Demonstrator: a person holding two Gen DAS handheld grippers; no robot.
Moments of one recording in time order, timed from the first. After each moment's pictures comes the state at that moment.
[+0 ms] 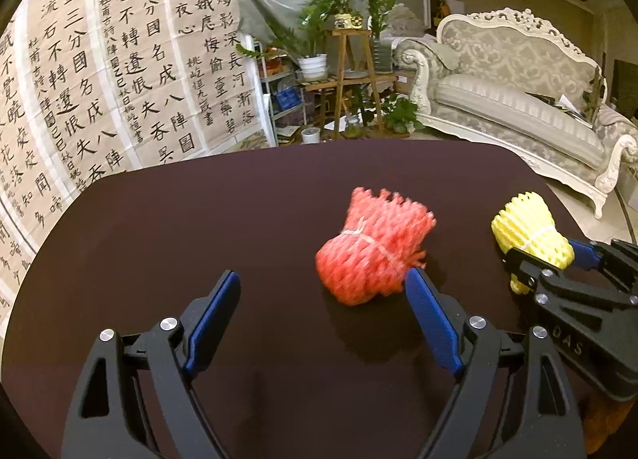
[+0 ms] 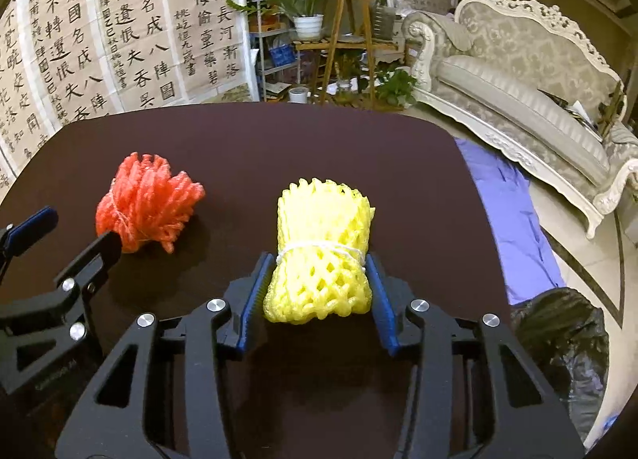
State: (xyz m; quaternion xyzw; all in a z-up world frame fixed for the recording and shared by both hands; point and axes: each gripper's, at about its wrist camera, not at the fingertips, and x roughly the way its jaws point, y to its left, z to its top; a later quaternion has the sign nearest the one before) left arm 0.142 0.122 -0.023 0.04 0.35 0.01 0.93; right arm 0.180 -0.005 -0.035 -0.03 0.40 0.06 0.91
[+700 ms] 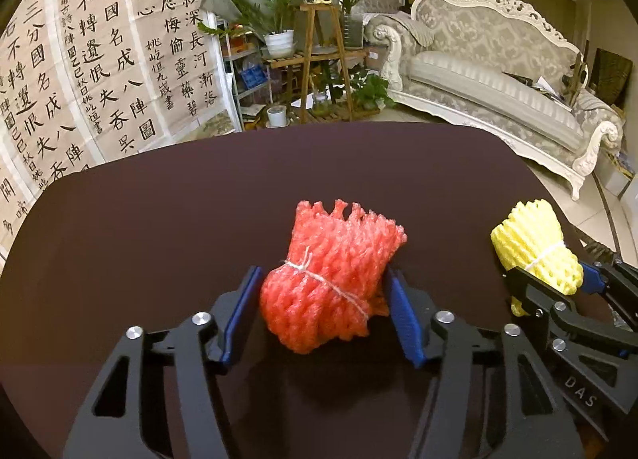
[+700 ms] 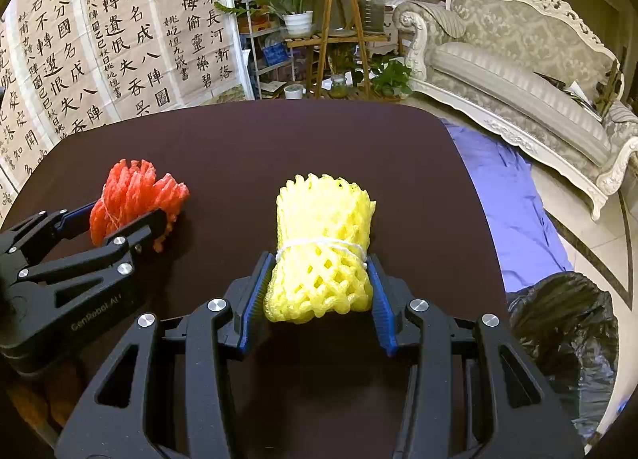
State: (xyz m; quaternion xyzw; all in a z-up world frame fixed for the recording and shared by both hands) left arm 0.179 0.113 -0.035 0.03 0.40 -0.05 0.92; right arm 0.184 -0.013 -0.040 0.00 0.41 0.06 0.91
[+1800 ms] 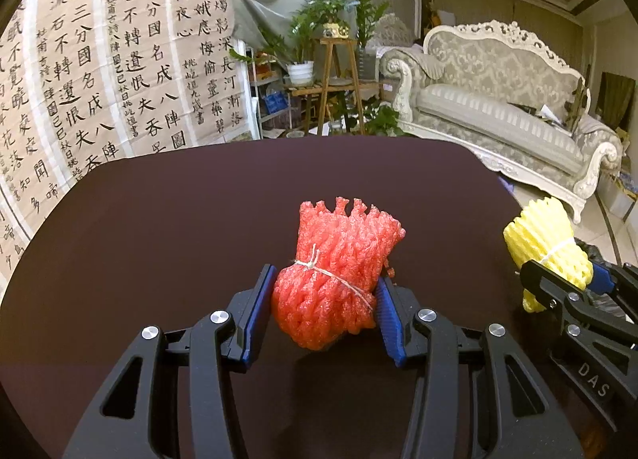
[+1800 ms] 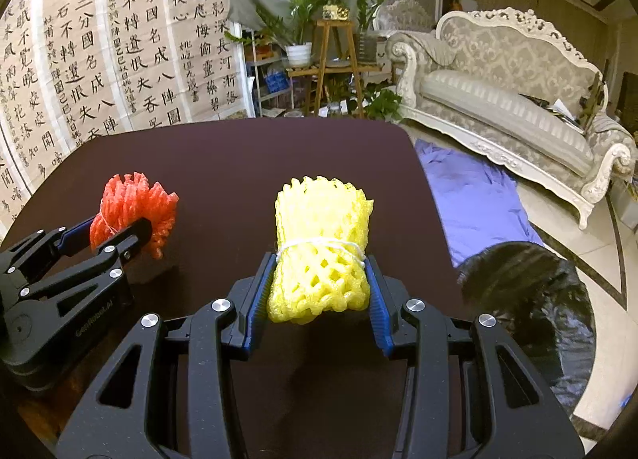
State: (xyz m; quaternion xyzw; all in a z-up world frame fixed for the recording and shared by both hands) left arm 0.069 0.100 -0.008 0.01 0.34 -0.01 0.94; right arm 0.071 -0.035 -0.007 -0.01 0.35 0.06 0.93
